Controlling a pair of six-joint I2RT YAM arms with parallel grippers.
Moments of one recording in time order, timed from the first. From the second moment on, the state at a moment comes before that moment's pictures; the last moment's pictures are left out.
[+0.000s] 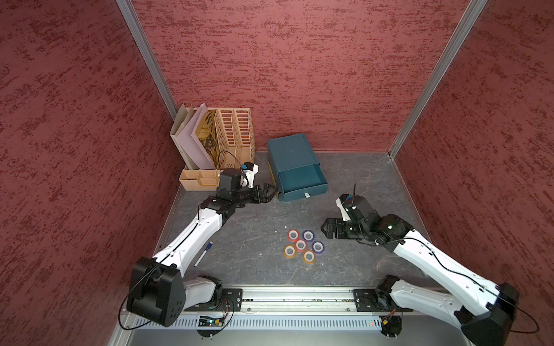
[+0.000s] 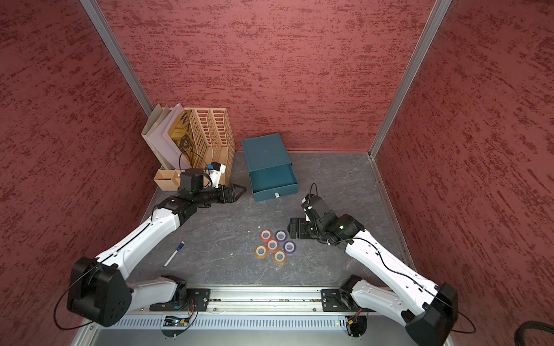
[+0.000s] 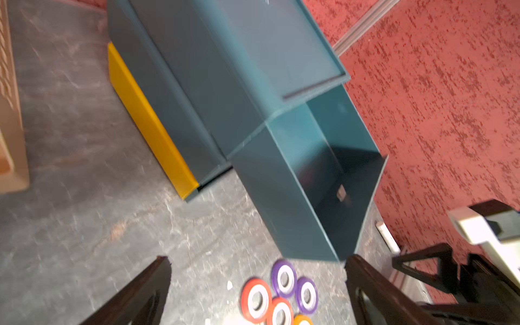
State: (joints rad) left arm -0.29 1.23 0.89 -0.23 0.50 -0.41; right arm 0.71 1.04 0.93 -0.90 -0.06 0.64
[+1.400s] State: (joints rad) left arm -0.30 1.08 0.70 -0.27 0.57 -0.48; right arm 0.84 1.48 0.78 -0.61 0.10 0.75
